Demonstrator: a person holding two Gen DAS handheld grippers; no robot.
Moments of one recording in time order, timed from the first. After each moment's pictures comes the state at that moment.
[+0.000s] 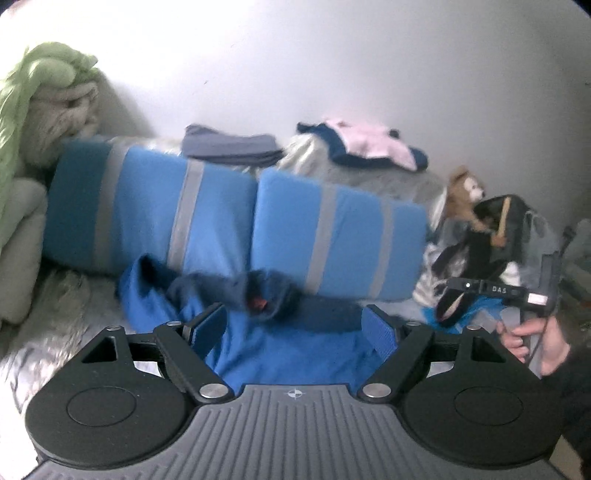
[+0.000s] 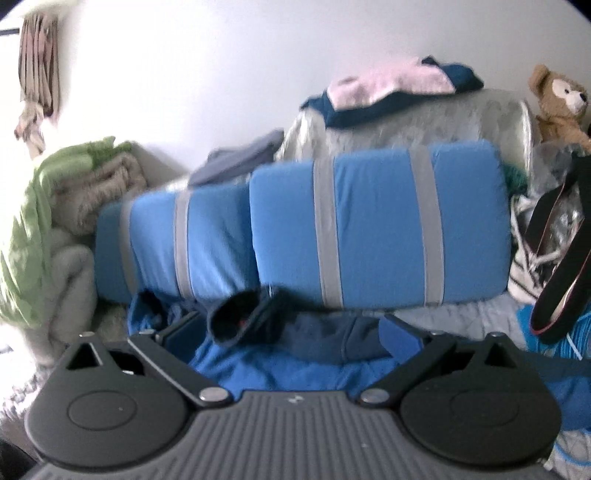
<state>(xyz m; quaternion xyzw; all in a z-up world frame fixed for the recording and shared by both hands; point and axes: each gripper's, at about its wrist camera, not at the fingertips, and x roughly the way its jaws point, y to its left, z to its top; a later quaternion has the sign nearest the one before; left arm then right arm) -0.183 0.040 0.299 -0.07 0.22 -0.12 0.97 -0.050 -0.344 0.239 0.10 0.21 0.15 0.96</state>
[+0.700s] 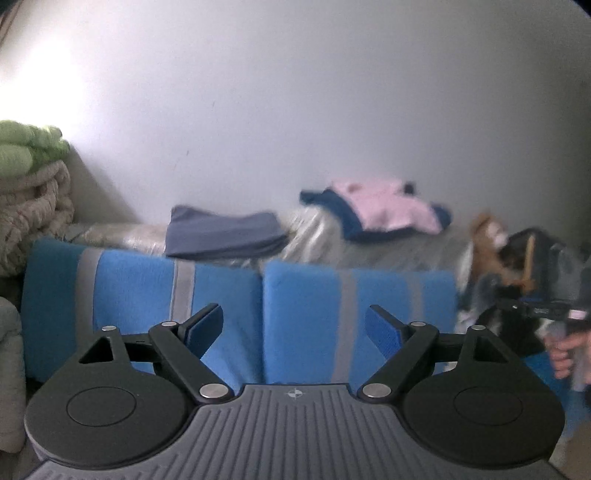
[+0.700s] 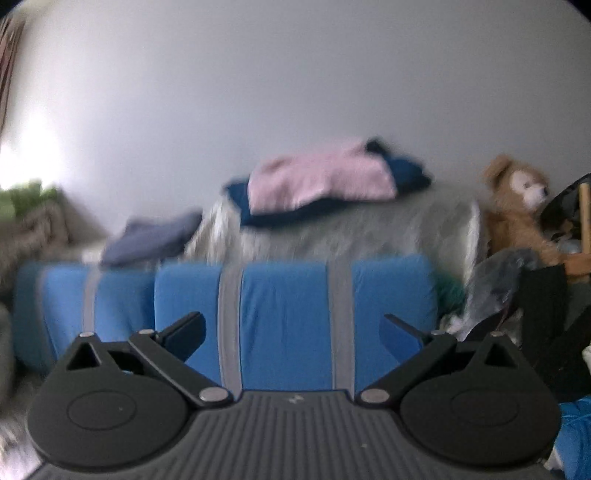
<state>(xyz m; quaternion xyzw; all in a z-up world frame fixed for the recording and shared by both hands) -0.008 0.030 0.346 -0.03 0.15 -0.10 0.98 0.080 -0.398 0.315 0.04 0.16 0.04 0.98</state>
